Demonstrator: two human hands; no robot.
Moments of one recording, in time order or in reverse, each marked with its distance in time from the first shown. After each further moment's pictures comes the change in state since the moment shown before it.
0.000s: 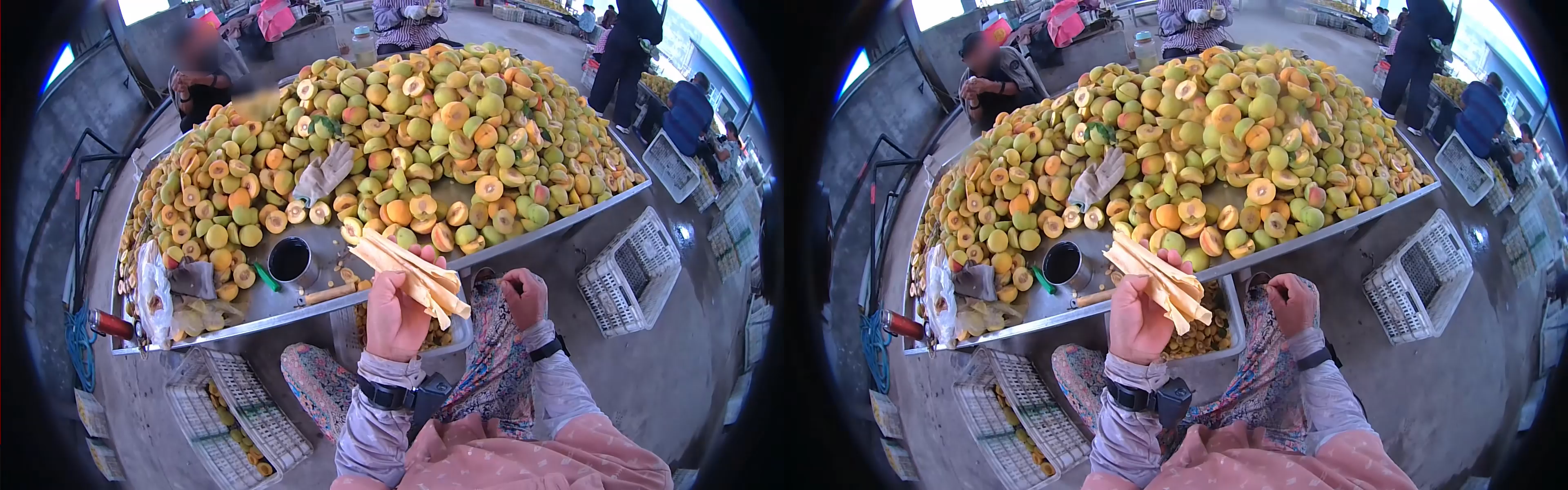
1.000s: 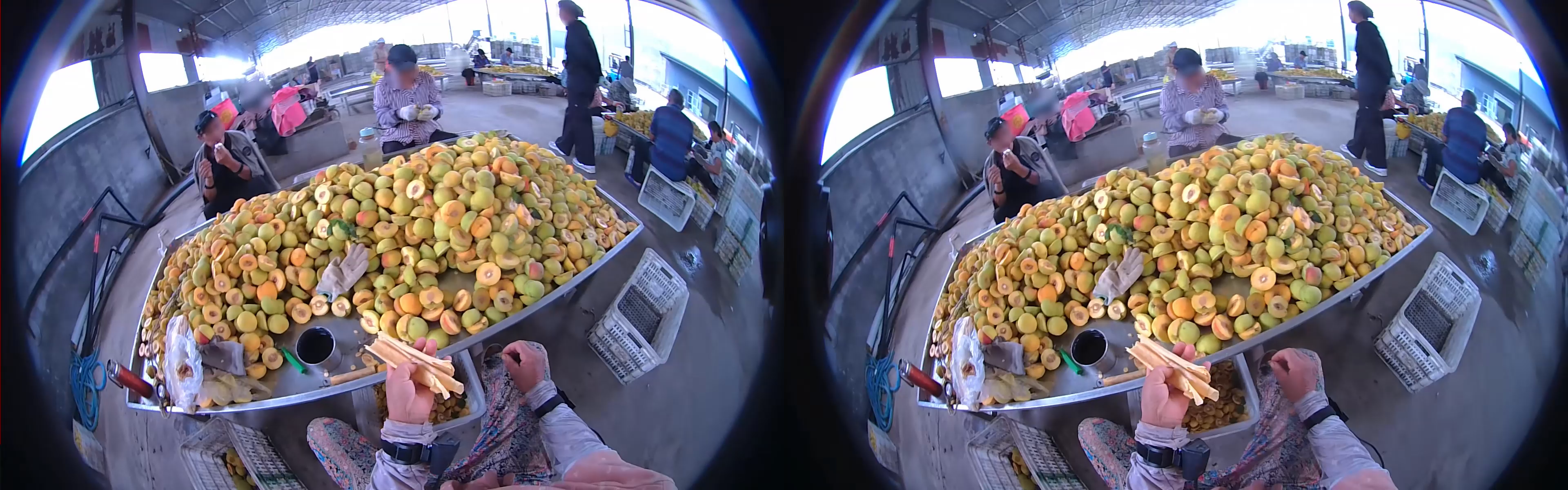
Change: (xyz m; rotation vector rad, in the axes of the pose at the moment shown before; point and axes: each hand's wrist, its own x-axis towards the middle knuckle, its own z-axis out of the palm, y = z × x) left_hand 0.000 -0.011 -0.031 0.173 0.102 0.131; right_hand -0.005 0.003 0.001 -0.024 0.064 -0.105
